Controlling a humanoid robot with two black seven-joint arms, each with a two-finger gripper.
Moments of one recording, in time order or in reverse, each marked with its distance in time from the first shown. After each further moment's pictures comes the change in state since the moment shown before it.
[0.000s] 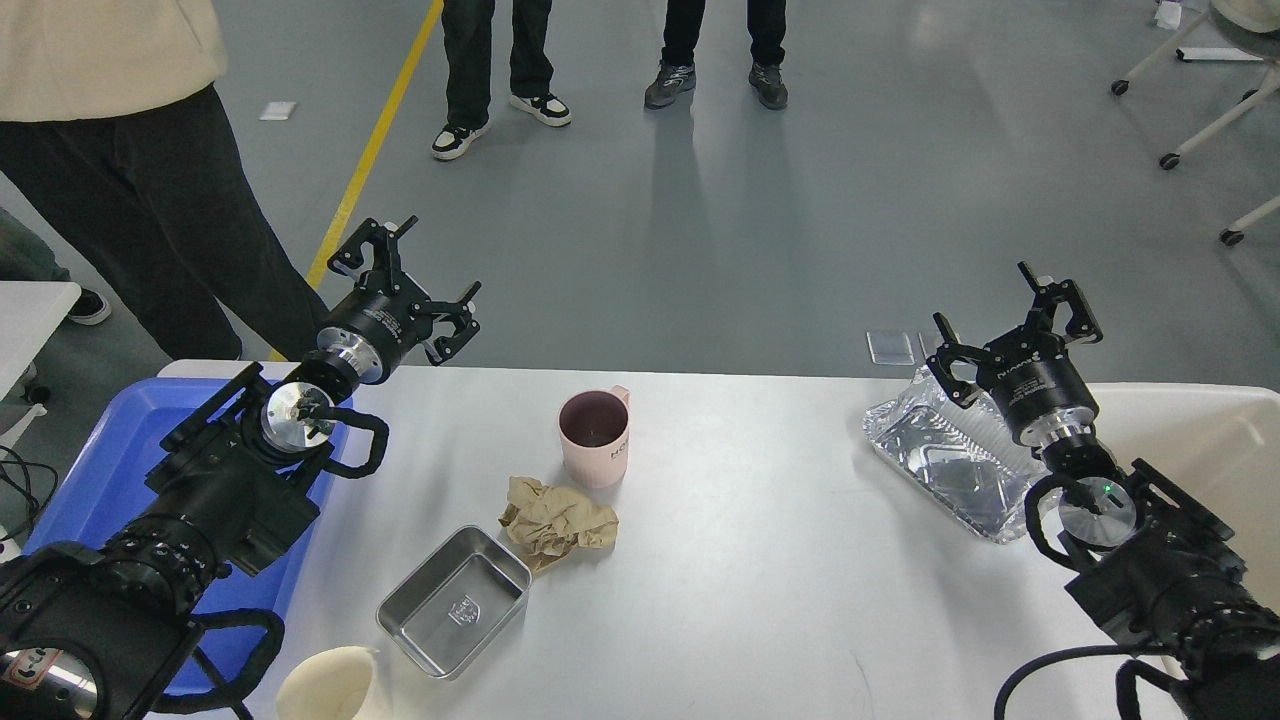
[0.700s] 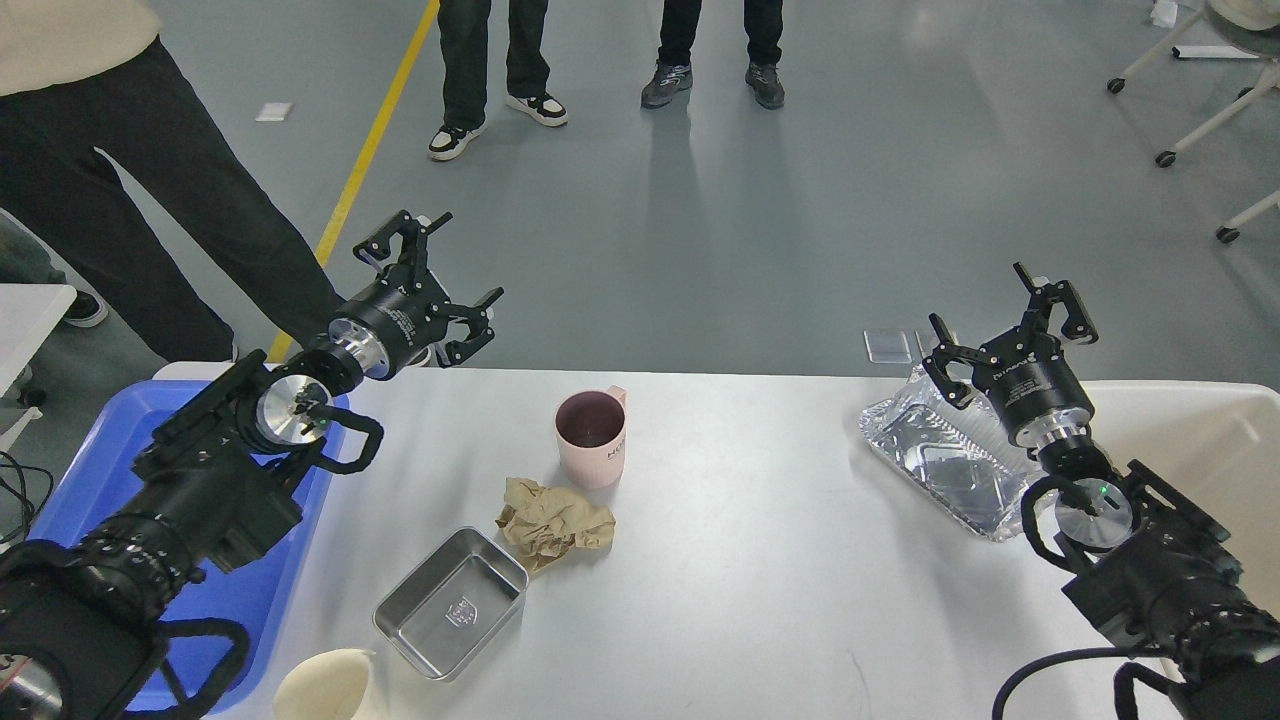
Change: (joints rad) left arm 0.014 0.059 0.132 -0.126 0.012 -0.002 0.044; right arm -0.005 0.004 -0.001 0.009 0.000 0.000 0.000
